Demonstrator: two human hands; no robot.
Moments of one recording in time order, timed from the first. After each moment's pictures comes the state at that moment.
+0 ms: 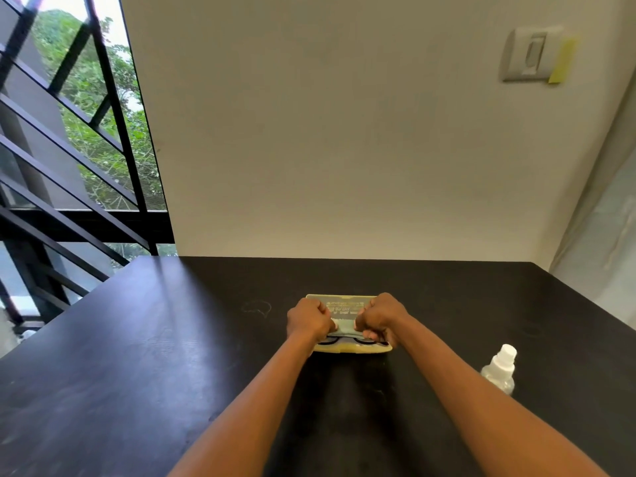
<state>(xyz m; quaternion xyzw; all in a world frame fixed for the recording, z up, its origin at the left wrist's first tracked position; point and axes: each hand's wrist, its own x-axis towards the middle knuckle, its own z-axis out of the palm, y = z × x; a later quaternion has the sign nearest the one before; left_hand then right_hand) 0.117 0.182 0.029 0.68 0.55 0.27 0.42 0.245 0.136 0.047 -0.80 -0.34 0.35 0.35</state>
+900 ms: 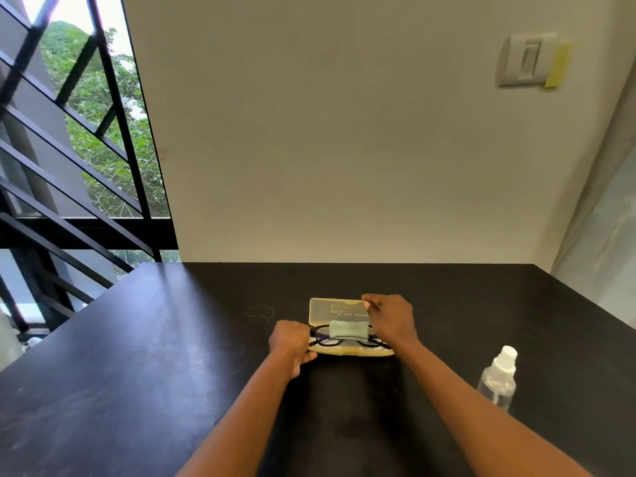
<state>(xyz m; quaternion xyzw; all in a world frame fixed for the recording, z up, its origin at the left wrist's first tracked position) 0.093 0.194 0.004 0.45 0.59 0.32 0.59 0.260 0.138 0.014 -0.77 -0.51 0.05 0.38</state>
